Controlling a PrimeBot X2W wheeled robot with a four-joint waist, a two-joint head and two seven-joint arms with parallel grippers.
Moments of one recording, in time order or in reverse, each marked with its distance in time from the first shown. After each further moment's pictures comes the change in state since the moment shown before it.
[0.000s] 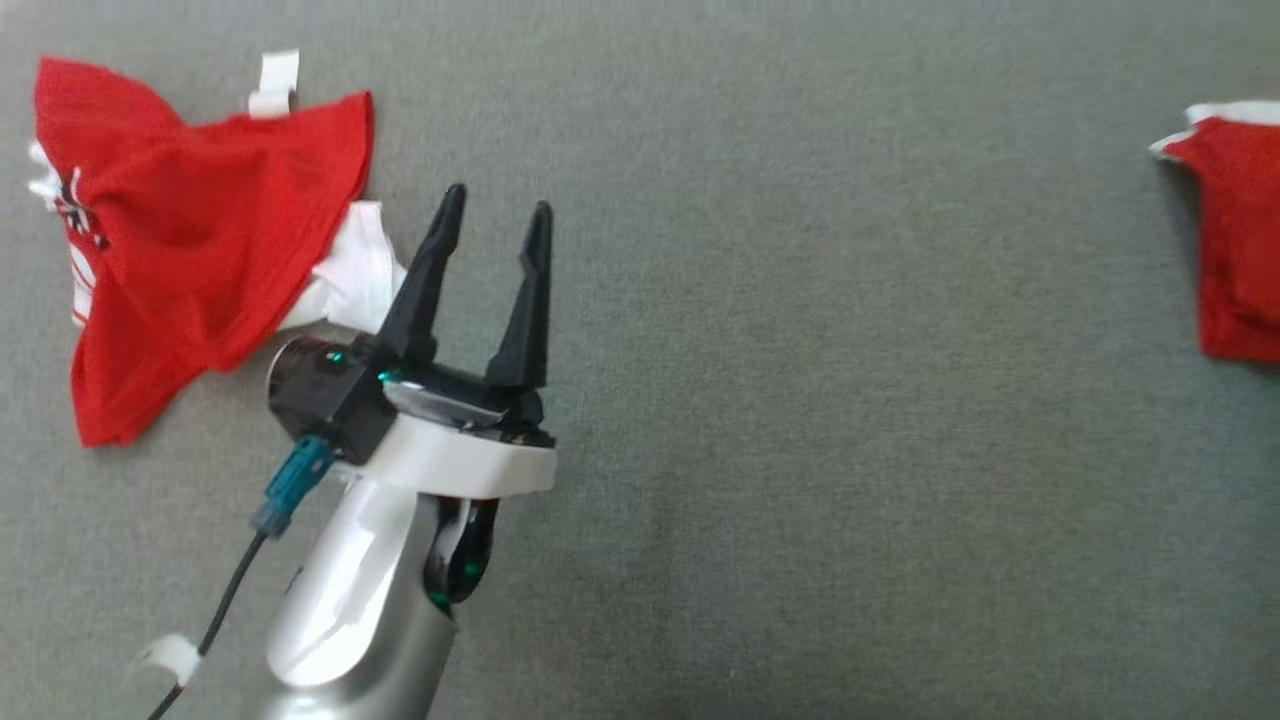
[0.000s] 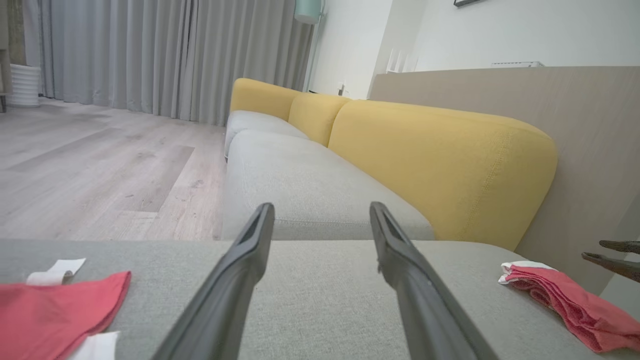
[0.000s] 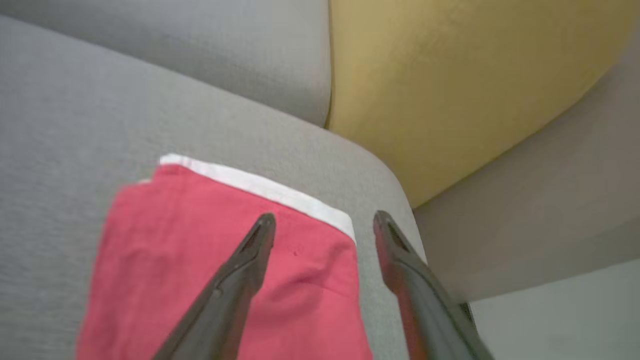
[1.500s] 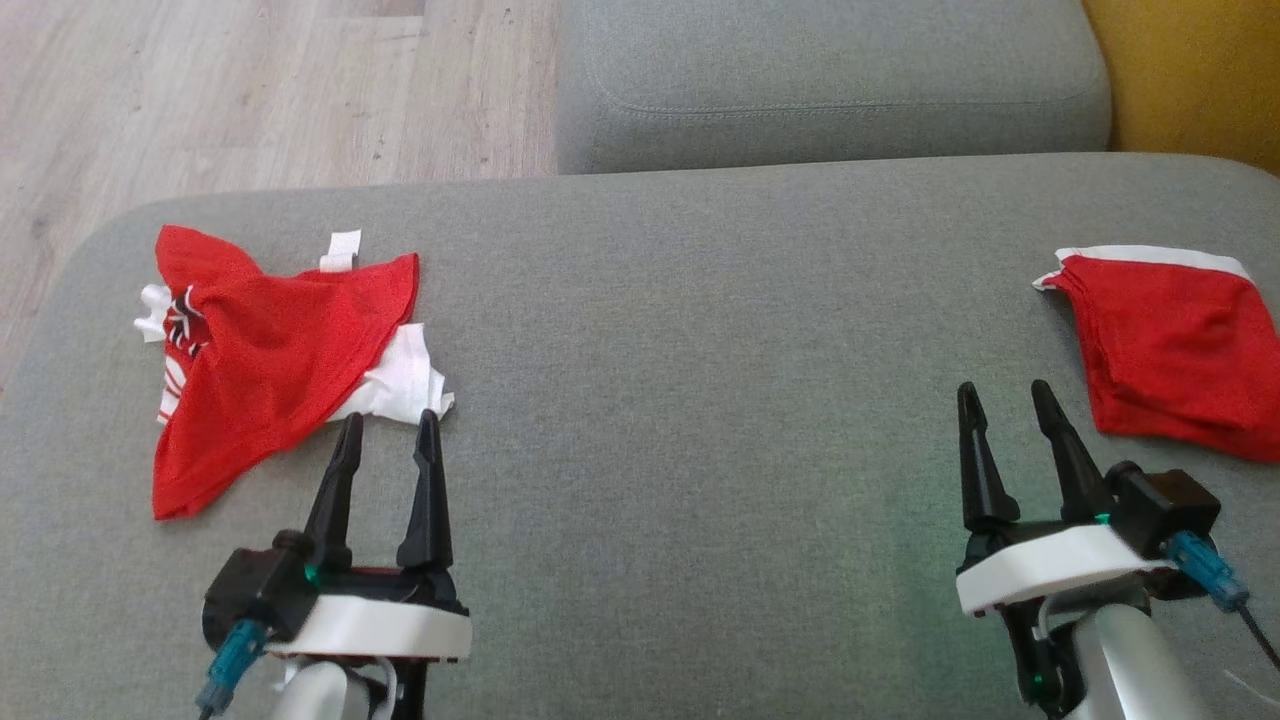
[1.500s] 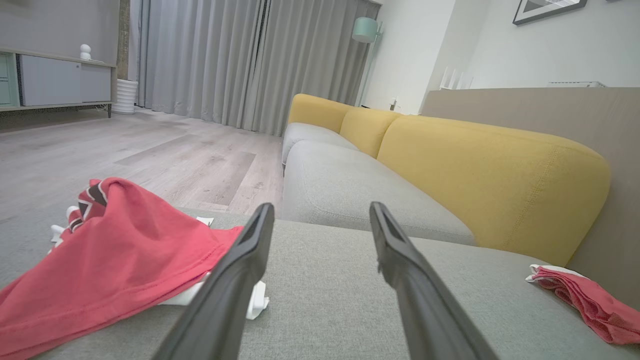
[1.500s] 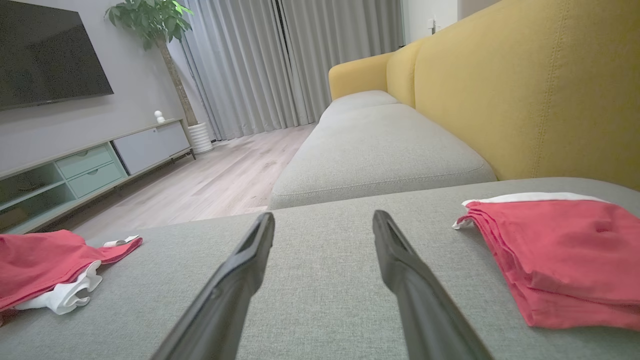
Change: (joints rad) left arm 0.334 0.003 0.193 0.017 0.027 0.000 0.000; right arm 0.500 0.542 0.068 -0.340 0.226 0.000 -0.358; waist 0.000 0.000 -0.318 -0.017
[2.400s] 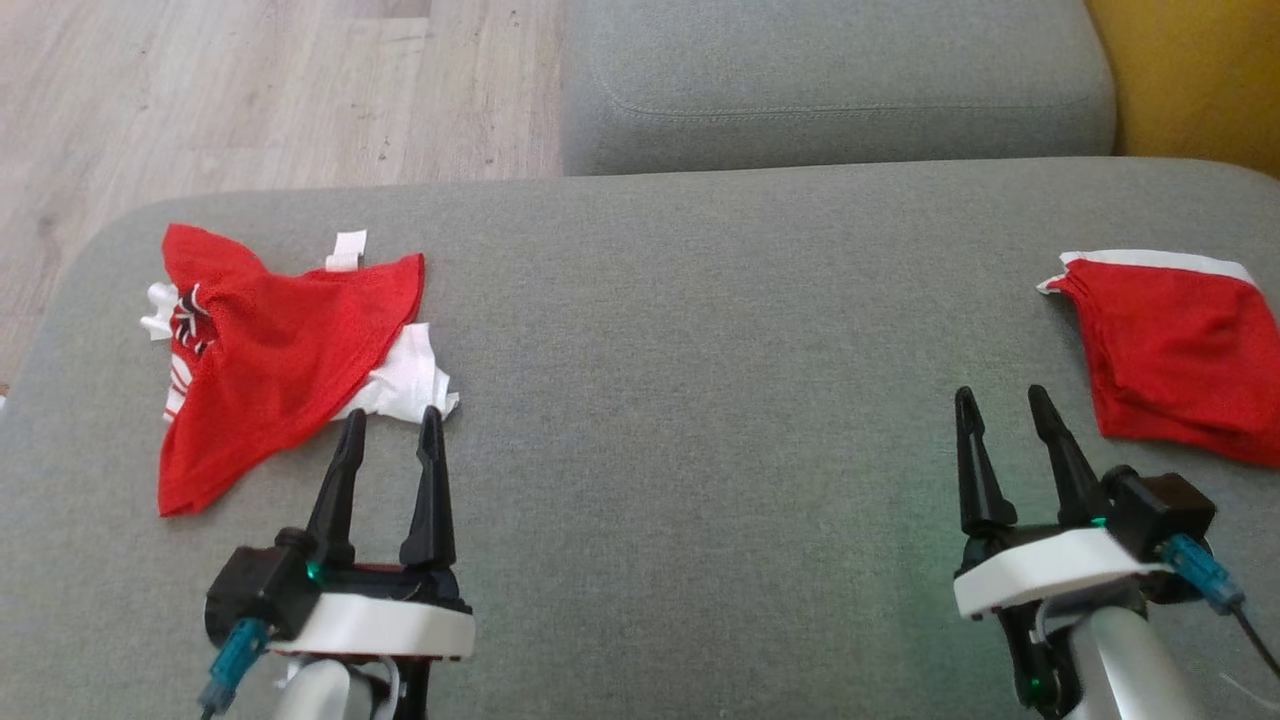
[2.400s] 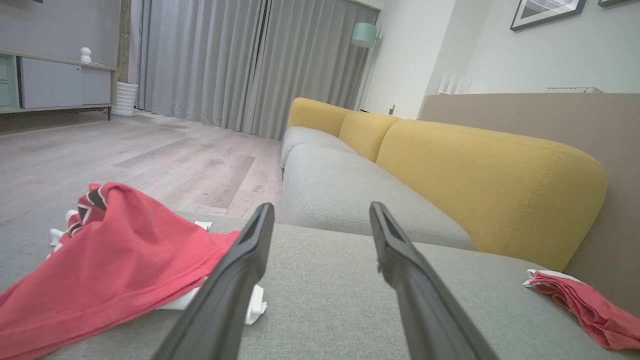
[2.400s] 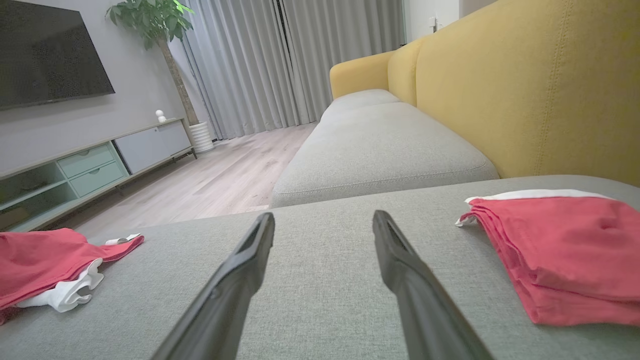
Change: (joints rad) left arm -0.001 0.000 -0.008 -0.011 -0.007 0.002 0.000; right arm -0.002 0.000 0.005 0.025 0.002 0.000 -0.017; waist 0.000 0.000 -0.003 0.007
